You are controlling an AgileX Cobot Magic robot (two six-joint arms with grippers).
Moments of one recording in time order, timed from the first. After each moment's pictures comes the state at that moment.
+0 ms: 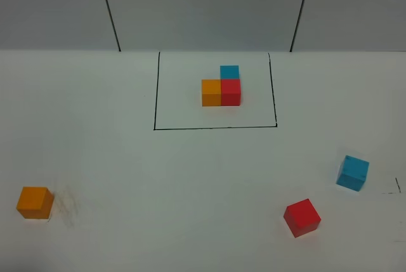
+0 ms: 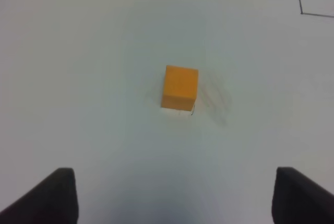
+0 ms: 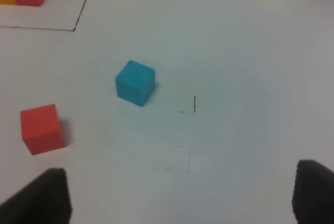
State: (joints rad) left arm 0.04 0.35 -0.66 0.01 1.05 -0.10; right arm 0.04 -0.01 -0.51 -0.01 1.07 -0.08
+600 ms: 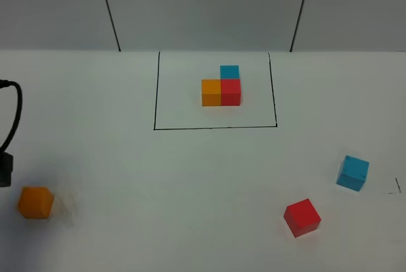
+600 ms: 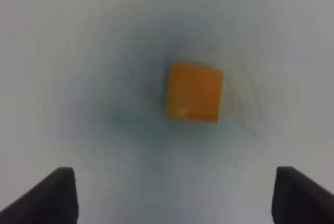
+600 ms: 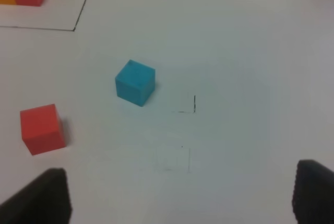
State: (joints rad) left arm 0.04 1.21 -0.79 0.01 0.77 -0.09; right arm 0.04 -0.01 -0.51 -0.01 1.07 -0.08
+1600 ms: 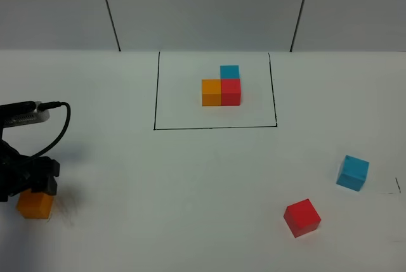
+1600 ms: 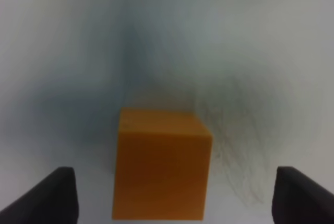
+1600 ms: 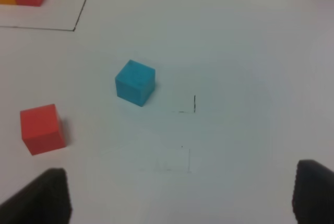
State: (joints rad) left arm 0.04 1.62 -0.79 -0.15 0.52 0.06; right arm 0.04 -0.01 -0.51 -0.01 1.07 -0.08
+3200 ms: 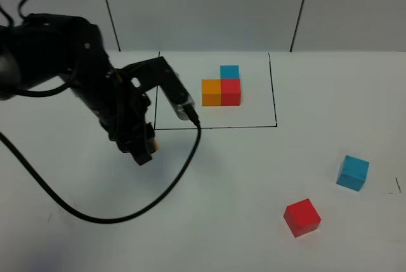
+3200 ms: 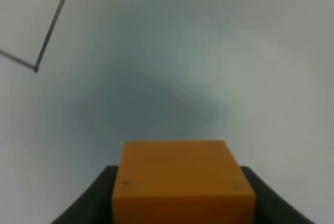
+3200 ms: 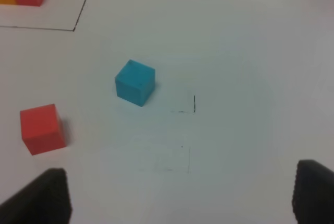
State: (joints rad) left arm -0.46 1.86 -1.39 -0.12 0.86 0.76; right arm 0.04 -0.01 -0.51 -0.01 1.07 -0.08
